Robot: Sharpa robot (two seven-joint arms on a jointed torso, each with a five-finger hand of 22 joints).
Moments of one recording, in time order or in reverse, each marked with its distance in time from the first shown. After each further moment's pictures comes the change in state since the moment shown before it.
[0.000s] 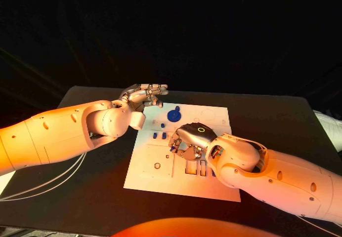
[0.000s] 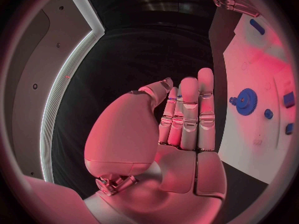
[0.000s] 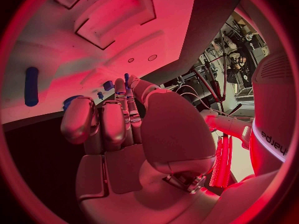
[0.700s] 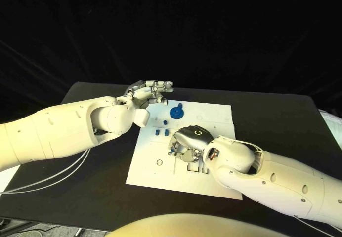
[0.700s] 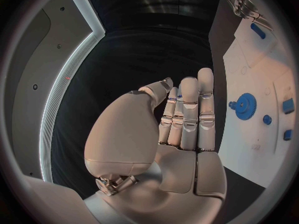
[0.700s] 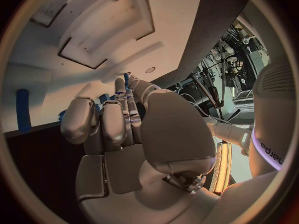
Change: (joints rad) left arm 0.000 0.002 0.000 0.012 -0.008 0.001 -0.002; left_hand 0.000 0.000 -0.001 0.000 0.000 -0.004 0.004 0.000 0.000 0.000 0.000 0.000 0.000 0.000 0.000 0.000 -0.001 0.000 0.000 0.000 -0.006 -0.001; right arm -0.025 0.044 -0.009 -0.044 -0.040 0.034 0.014; right_hand 0.001 0.001 0.000 0.000 0.000 -0.001 0.001 -0.004 0.001 0.000 0.000 0.000 0.000 0.000 0.000 0.000 0.000 0.000 0.000 0.000 0.000 -0.002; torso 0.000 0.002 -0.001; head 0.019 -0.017
